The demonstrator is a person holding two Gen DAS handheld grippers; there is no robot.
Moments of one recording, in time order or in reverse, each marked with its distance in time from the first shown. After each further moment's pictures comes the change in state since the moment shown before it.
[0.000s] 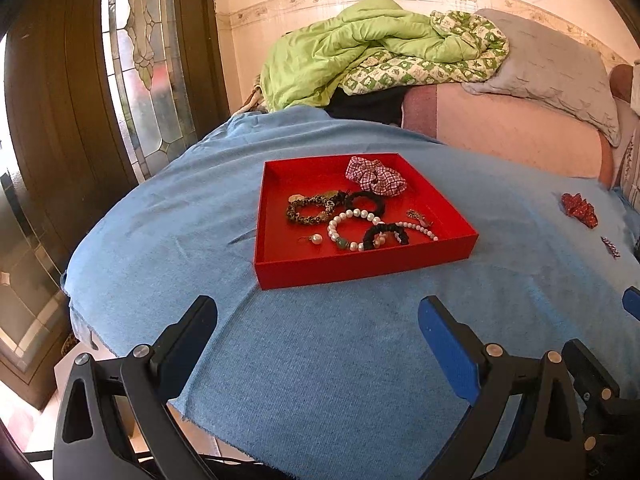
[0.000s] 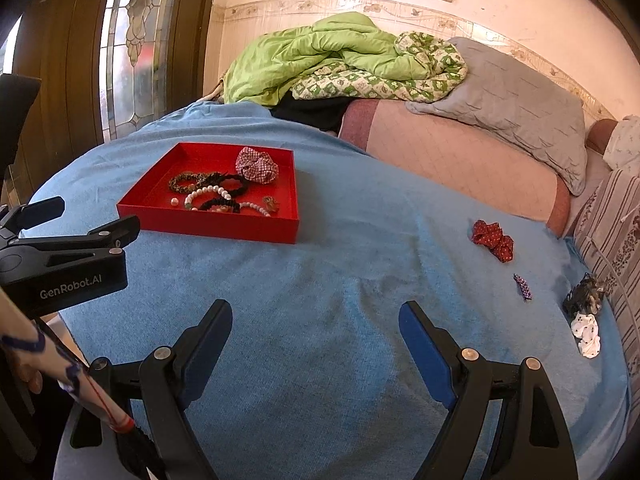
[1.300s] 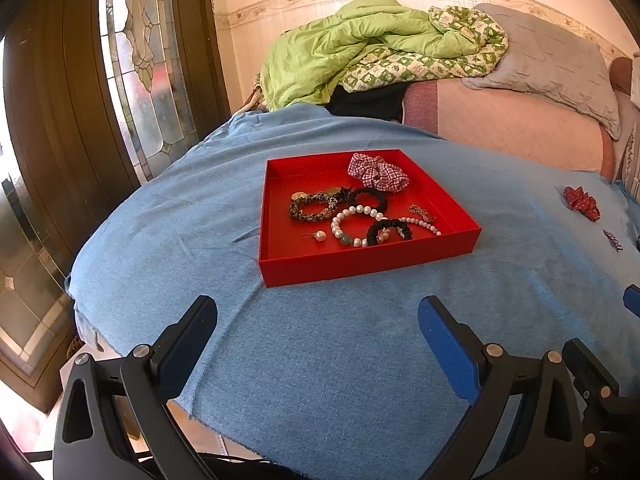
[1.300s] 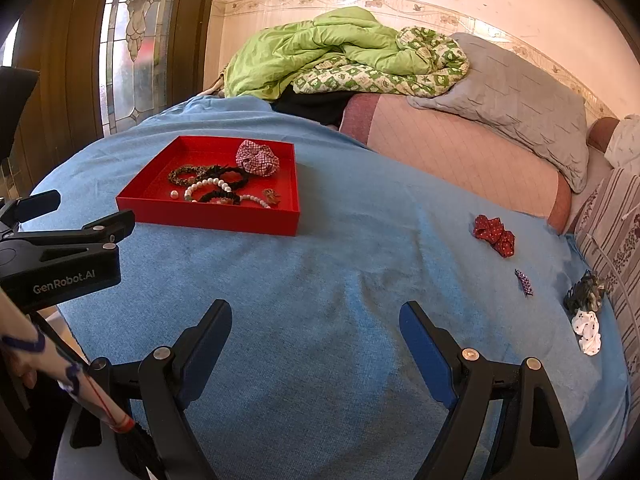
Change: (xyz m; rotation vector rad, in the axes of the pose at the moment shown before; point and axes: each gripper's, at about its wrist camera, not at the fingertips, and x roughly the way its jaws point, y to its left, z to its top) left arm 0.000 0.003 -0.003 0.012 0.003 0.006; right arm 0.003 -0.002 -0.005 -0.001 0.015 0.003
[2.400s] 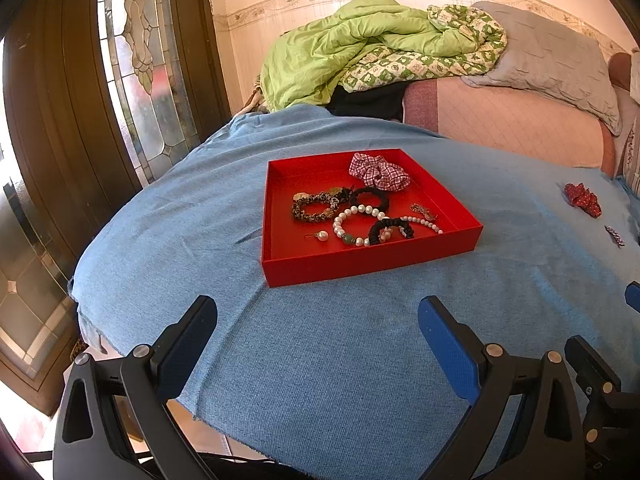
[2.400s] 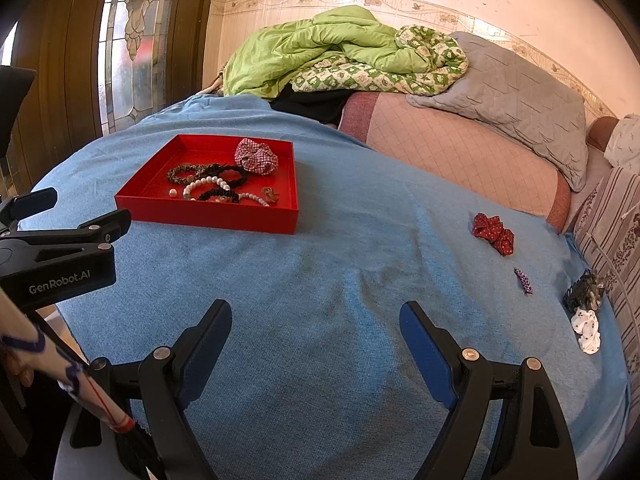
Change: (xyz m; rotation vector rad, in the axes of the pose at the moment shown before) left arm -0.001 0.004 0.000 0.014 0.003 0.003; right arm 0.000 -0.001 0.000 -0.001 0.001 0.001
